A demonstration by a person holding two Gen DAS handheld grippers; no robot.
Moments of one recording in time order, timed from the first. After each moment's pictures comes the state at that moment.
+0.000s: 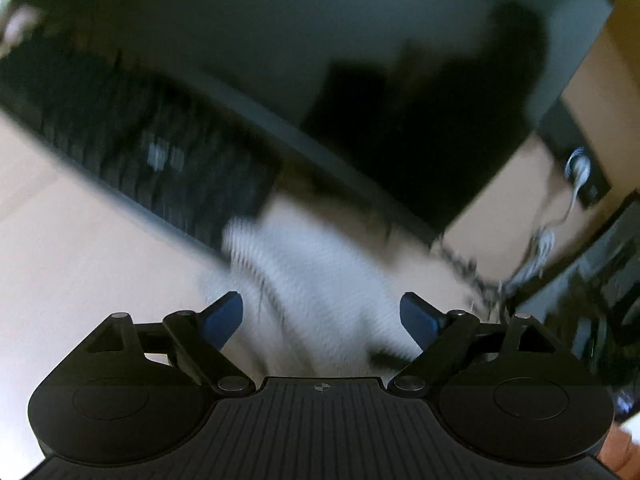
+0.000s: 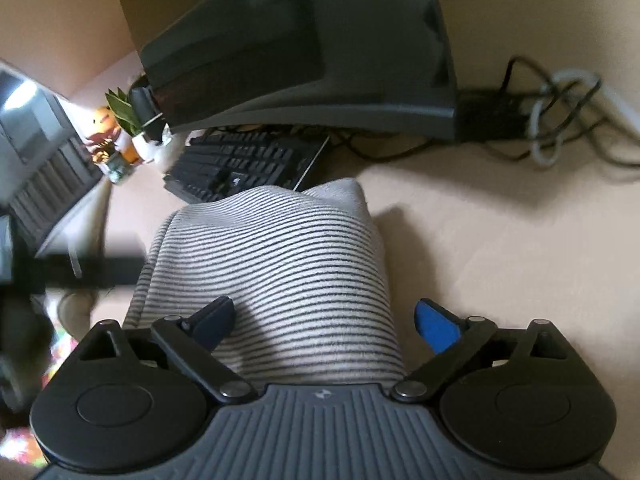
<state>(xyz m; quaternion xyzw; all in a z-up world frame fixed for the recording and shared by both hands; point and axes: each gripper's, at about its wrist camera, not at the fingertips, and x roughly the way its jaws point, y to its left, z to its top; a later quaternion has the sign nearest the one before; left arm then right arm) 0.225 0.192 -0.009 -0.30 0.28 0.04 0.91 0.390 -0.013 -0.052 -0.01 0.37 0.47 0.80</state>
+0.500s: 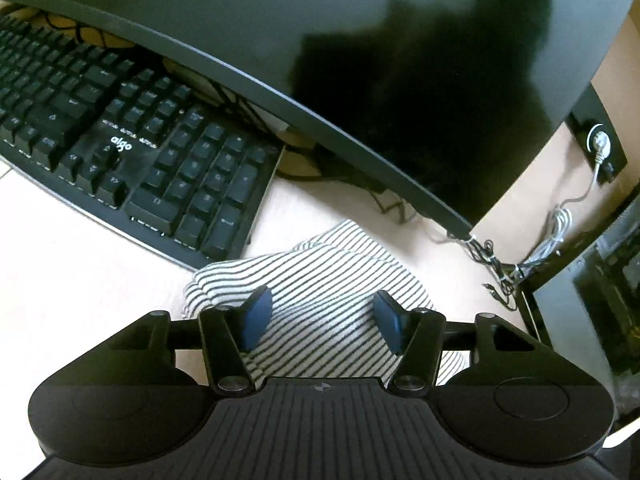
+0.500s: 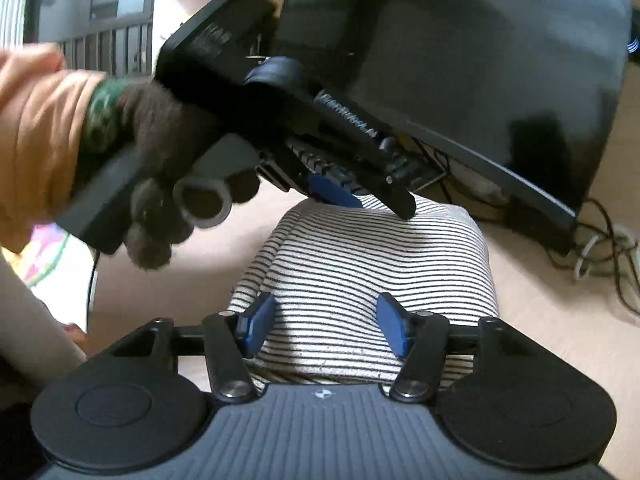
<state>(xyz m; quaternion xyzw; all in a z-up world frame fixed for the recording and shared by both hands) 0.274 0.210 -0.051 -0.29 0.33 0.02 0.90 0.270 -0.002 -0.058 -0.22 0.22 0.53 0.79</state>
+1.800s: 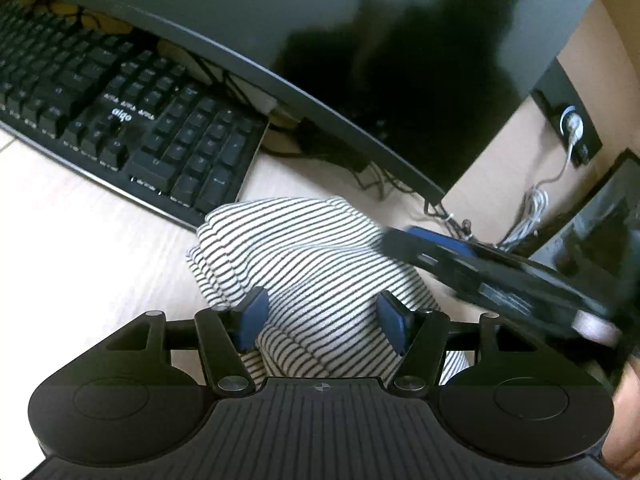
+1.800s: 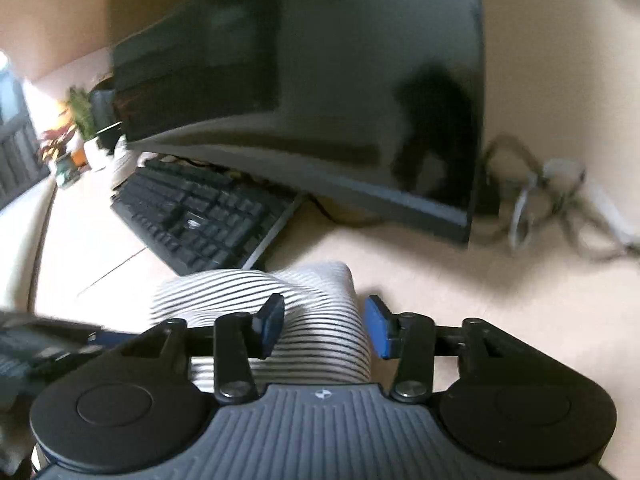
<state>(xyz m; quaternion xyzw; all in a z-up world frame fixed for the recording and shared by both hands) 0.240 0.199 -0.053 -0.31 0.32 -0.02 0.90 0.380 -0.007 -0.030 -0.07 0.29 0.43 0.85</state>
